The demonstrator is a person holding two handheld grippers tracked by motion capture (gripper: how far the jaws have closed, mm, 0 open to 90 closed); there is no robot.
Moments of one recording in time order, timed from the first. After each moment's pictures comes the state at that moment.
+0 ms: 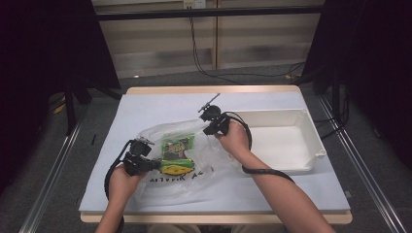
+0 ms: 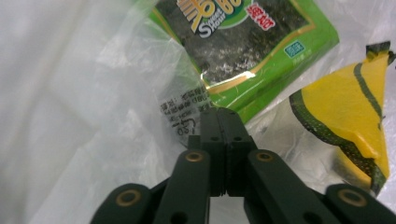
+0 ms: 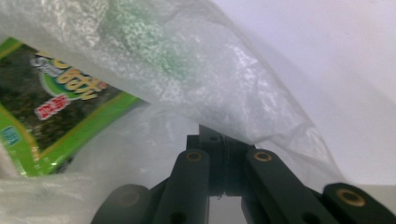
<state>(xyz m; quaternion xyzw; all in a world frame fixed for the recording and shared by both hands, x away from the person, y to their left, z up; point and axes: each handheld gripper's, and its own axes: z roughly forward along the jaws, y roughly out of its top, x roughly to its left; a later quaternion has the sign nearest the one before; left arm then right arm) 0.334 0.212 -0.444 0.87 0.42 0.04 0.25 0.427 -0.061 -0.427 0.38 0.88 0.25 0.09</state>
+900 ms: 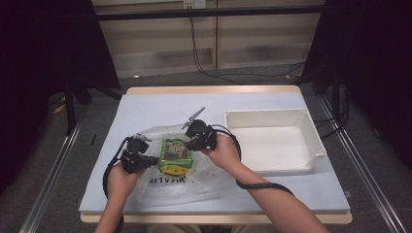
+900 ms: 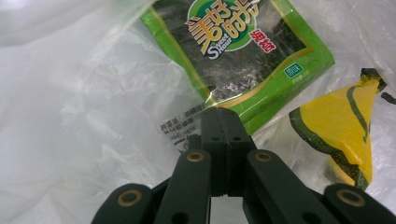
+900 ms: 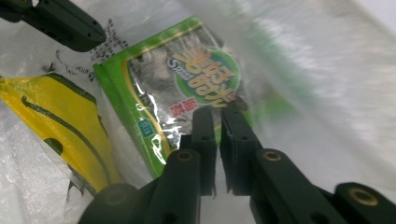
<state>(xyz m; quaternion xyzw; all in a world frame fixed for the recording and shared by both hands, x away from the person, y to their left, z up) 0.335 0.214 -0.433 0.86 0.43 0.06 0.28 0.377 -0.015 -0.426 0.28 0.91 0.30 0.06</state>
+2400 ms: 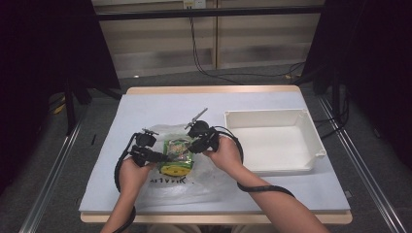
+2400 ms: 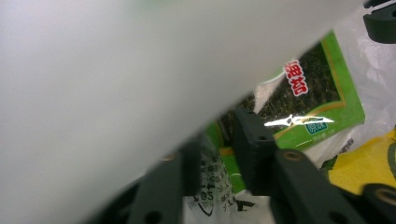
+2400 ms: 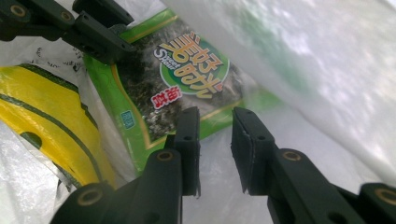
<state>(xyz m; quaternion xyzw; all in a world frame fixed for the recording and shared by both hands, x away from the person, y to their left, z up) 0.360 0.197 -0.448 0.84 0.48 0.03 0.26 0.375 -0.023 -0.427 0.32 0.90 0.28 0.06</state>
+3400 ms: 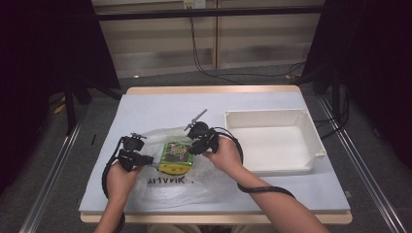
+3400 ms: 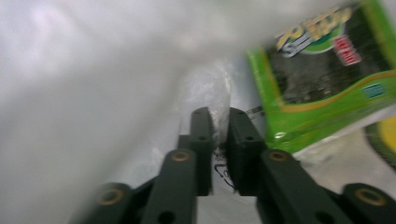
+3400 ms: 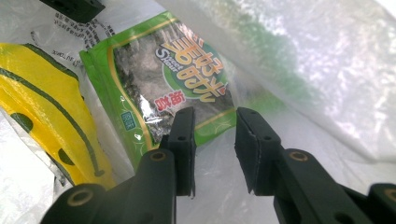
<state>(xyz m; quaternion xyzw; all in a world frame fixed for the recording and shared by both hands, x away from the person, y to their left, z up) 0.345 0.225 -0.437 0.83 0.49 0.08 0.25 0.373 -0.021 -0.428 0.31 0.90 0.28 0.06</state>
